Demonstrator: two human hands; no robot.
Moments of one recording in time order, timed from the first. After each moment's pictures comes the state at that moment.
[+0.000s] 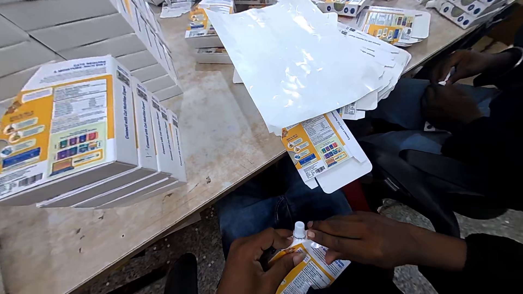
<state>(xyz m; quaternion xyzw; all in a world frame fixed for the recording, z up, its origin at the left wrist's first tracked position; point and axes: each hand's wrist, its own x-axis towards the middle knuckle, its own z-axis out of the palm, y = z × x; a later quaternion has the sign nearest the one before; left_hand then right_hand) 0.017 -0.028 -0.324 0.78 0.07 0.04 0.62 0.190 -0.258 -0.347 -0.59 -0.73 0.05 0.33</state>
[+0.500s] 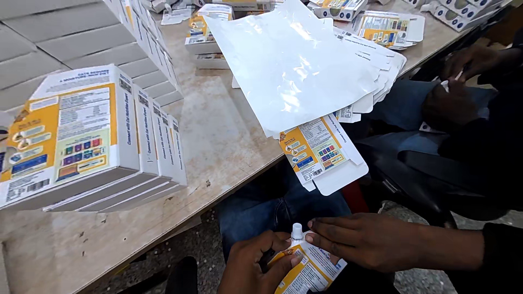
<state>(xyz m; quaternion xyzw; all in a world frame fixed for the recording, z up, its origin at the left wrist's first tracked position) 0.016 -0.028 -0.325 0.79 0.07 0.02 0.60 0.195 -0.261 -0.329 -0.60 -0.78 0.04 0.17</state>
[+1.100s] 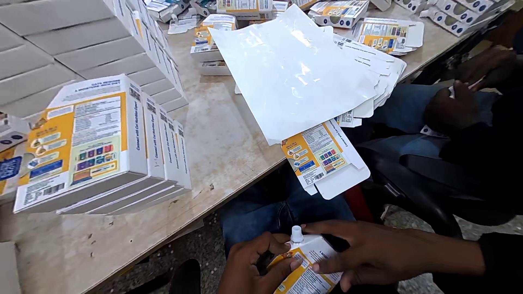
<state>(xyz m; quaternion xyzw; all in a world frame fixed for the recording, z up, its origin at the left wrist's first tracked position) 0.015 -0.023 -0.319 0.77 0.08 0.02 0.63 0.195 -0.262 -0.338 -0.57 -0.68 0.27 0.38</state>
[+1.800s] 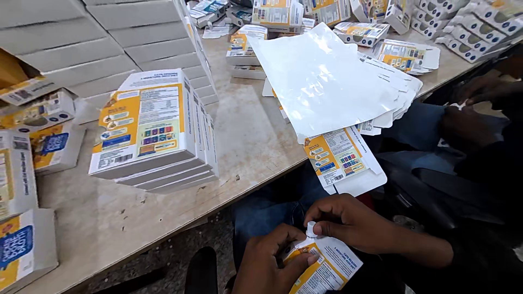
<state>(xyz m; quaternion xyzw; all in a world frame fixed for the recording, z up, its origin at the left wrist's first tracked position) 0.010 -0.026 -0.319 0.78 0.10 0.04 0.62 0.193 -0.194 -0.312 -0.62 -0.44 0.43 0.48</state>
